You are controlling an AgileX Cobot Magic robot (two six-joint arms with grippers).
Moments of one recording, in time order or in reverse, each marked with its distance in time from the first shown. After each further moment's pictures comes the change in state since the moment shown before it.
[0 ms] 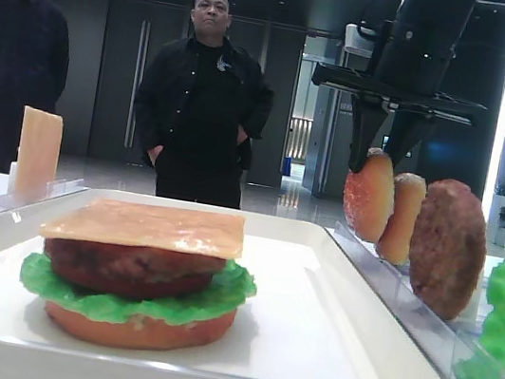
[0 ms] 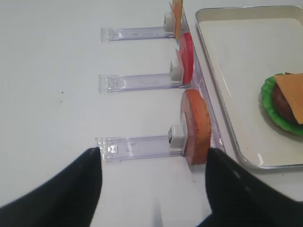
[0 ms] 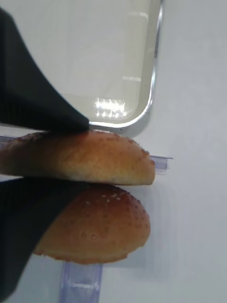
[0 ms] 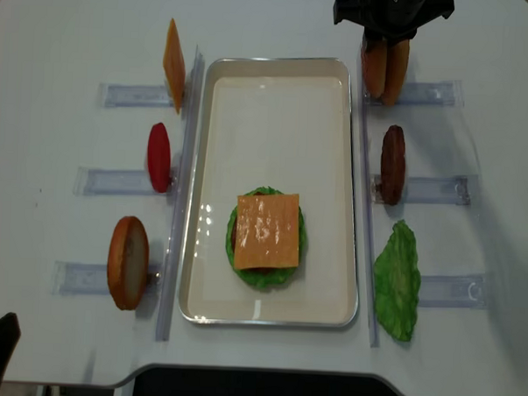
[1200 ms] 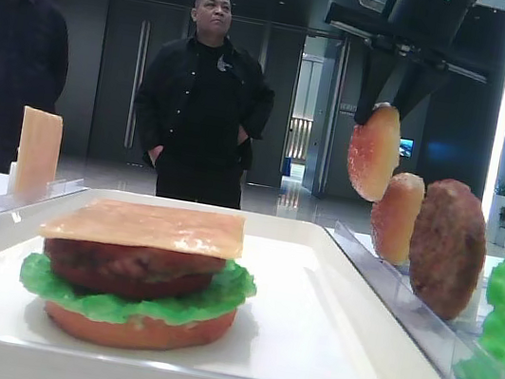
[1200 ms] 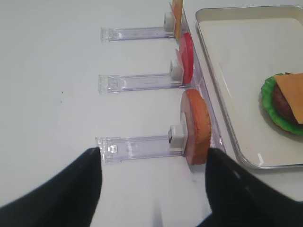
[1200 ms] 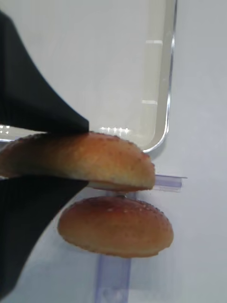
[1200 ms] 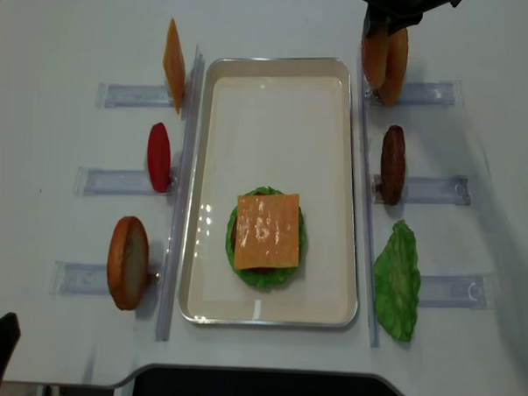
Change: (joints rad) left arm 0.000 0.000 0.000 0.000 0.000 0.000; right arm -0.002 -0.092 -0.010 0.099 0.096 0.001
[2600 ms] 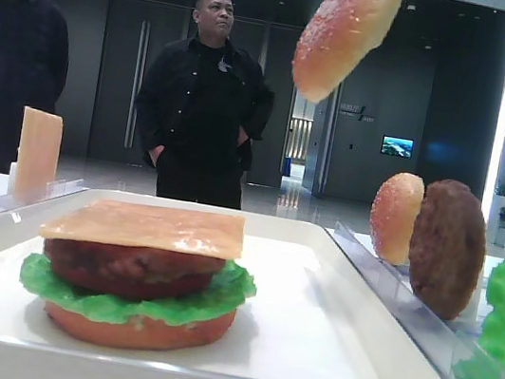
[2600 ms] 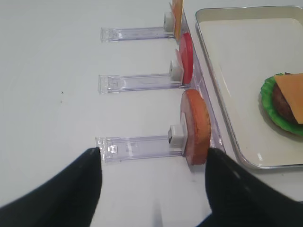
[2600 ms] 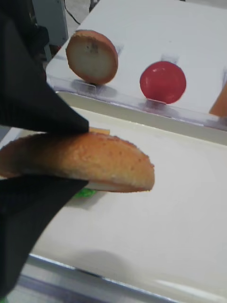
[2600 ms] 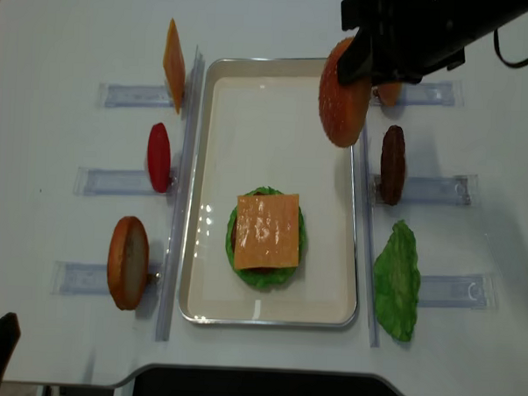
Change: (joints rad) left arm 0.000 0.000 0.000 0.000 0.000 0.000; right arm 0.009 -0.469 0.549 0.590 -0.129 -0.393
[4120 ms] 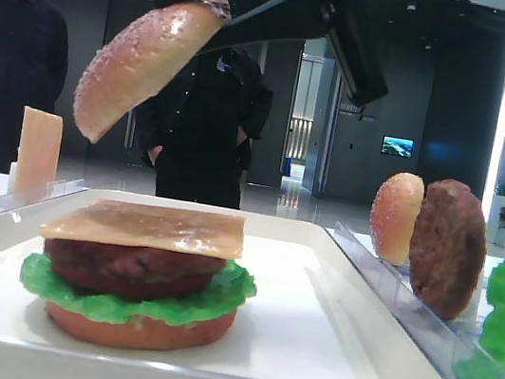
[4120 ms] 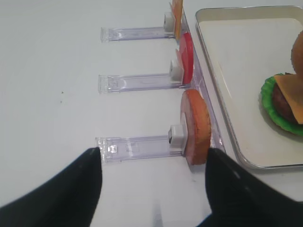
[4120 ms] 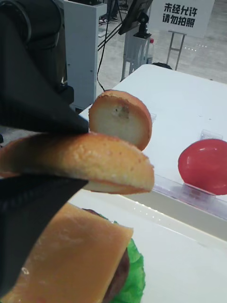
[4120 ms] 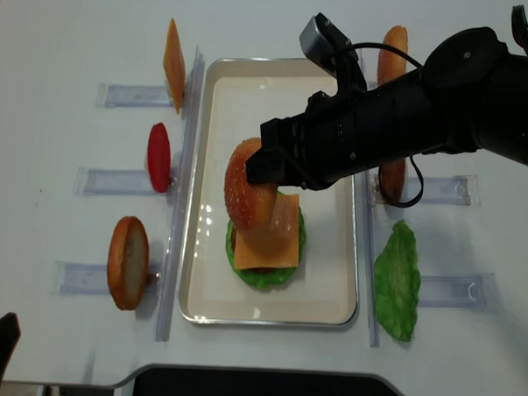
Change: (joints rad) left arm 0.000 0.000 0.000 0.000 0.000 0.000; right arm 0.208 0.109 0.273 0.656 -0.221 -0.561
